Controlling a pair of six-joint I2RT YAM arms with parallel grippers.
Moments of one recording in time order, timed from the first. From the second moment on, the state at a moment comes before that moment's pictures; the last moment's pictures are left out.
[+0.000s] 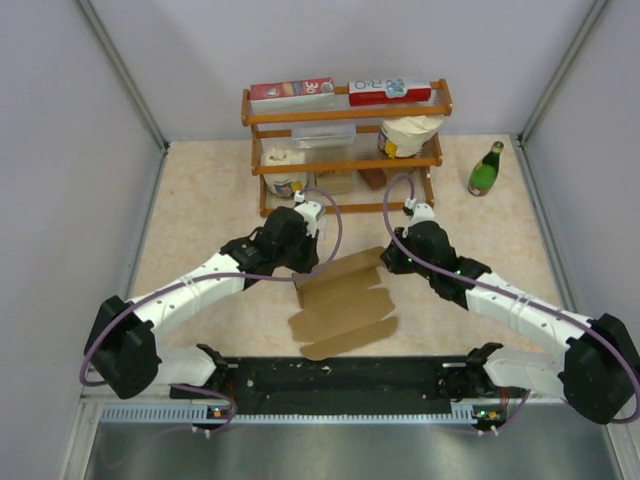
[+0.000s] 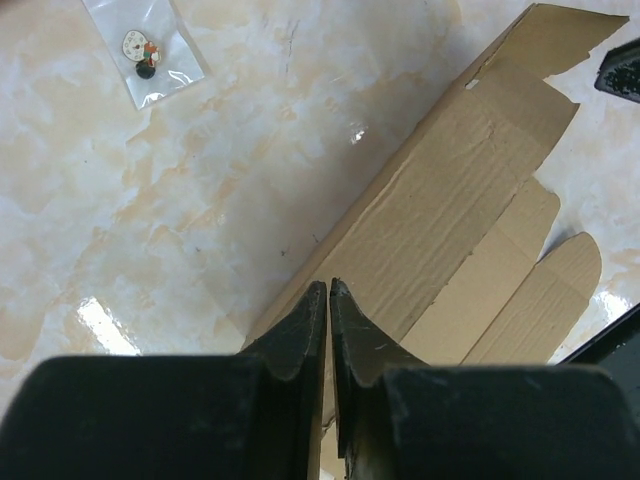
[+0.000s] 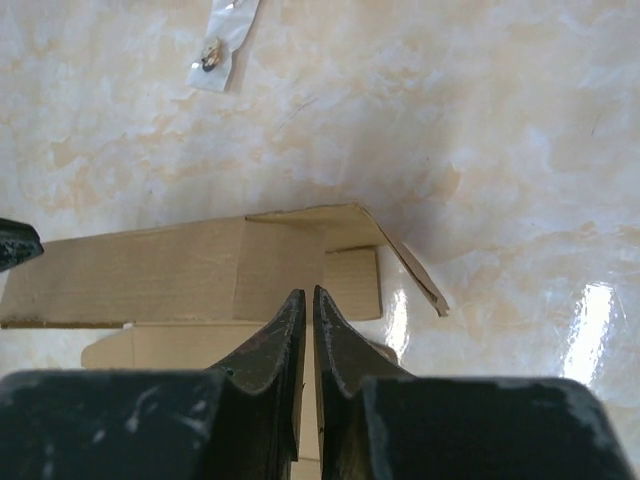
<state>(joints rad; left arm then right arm) -0.70 1.30 0.92 -0.35 0.04 -0.27 0.66 1.11 0.64 -0.11 0.10 0.53</state>
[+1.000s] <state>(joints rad) -0.74 1.30 0.87 -0.32 0.05 -0.29 0.63 1.35 0.71 -0.06 -0.01 0.50</state>
